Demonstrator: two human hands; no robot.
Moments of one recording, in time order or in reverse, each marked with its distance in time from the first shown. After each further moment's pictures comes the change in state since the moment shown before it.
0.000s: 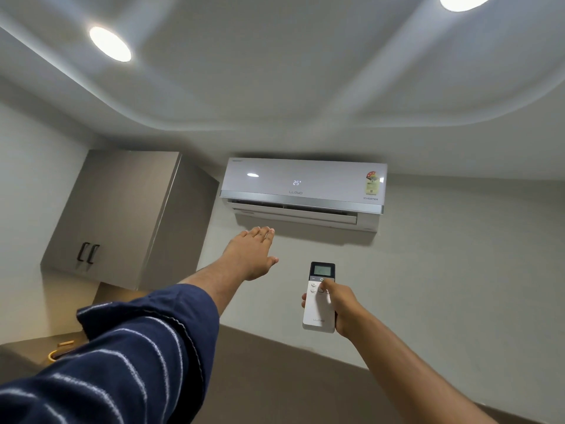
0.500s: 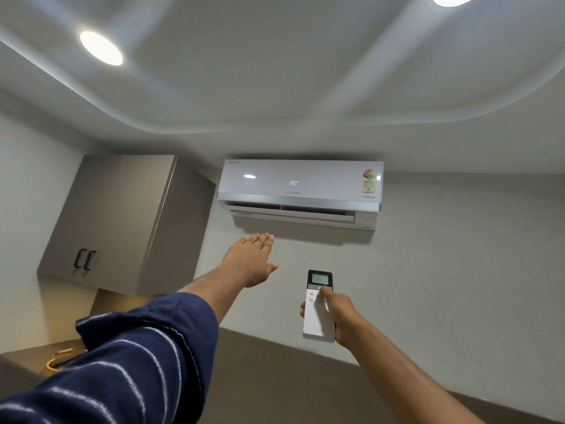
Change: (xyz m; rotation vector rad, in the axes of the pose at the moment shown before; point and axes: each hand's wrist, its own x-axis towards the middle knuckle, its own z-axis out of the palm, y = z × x) left_hand 0.006 0.007 0.008 0.024 -0.025 0.017; right_hand 0.005 0.013 -0.004 0.012 0.010 0.034
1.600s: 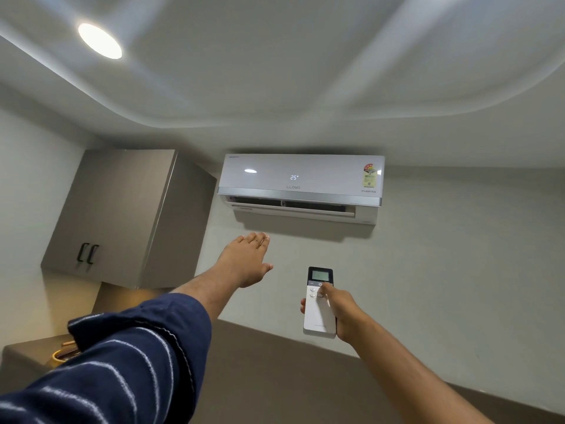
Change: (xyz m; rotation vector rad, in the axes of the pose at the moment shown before) left_hand -0.011 0.000 0.009 0.046 -0.003 0.009; right_hand -0.010 0.001 -0.005 -0.033 -0.003 0.027
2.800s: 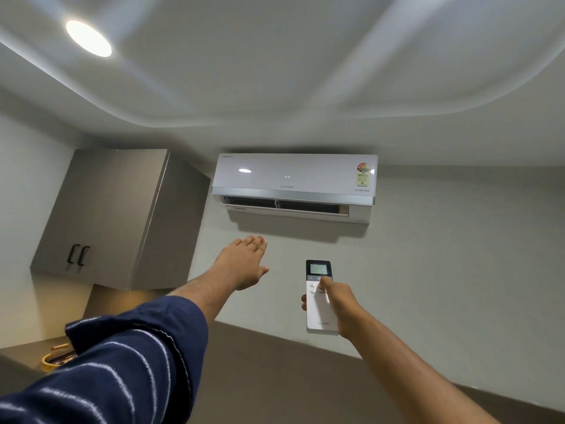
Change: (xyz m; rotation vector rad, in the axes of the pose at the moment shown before) left_hand 0.009 0.010 0.008 0.022 0.000 0.027; right_hand -0.001 -0.008 -0.014 -0.087 0.029 -0.092
